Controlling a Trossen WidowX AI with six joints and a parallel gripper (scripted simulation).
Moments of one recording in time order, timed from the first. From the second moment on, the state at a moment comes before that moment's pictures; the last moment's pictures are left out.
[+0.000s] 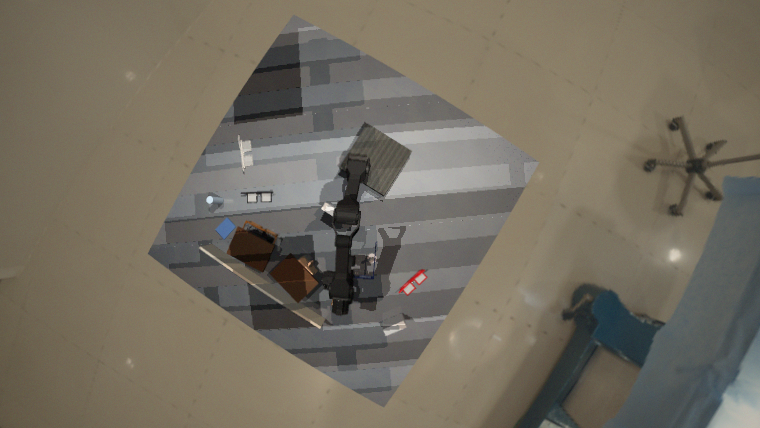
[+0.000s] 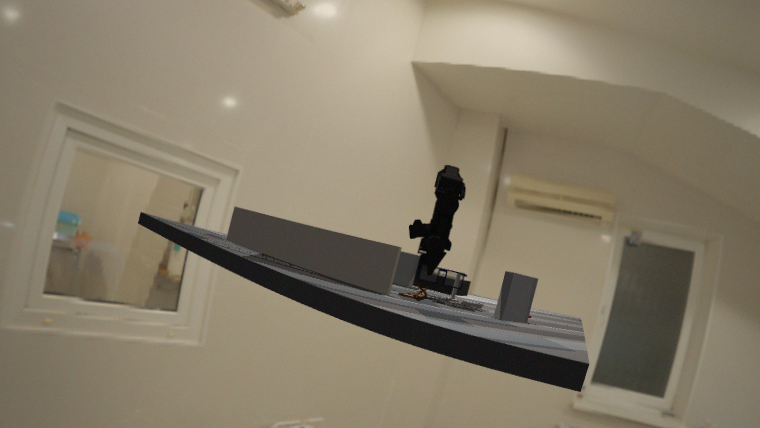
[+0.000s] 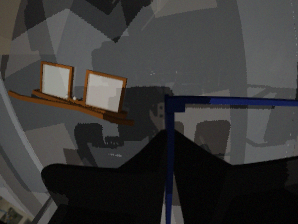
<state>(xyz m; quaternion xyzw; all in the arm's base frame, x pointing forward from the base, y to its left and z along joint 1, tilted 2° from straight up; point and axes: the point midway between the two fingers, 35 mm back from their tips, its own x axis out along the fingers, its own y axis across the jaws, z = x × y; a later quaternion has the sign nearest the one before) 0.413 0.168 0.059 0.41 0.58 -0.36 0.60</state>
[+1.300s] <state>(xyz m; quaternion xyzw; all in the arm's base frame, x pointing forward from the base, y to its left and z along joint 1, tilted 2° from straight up) 0.405 0.104 0.137 0.34 0.64 -0.25 0.64</state>
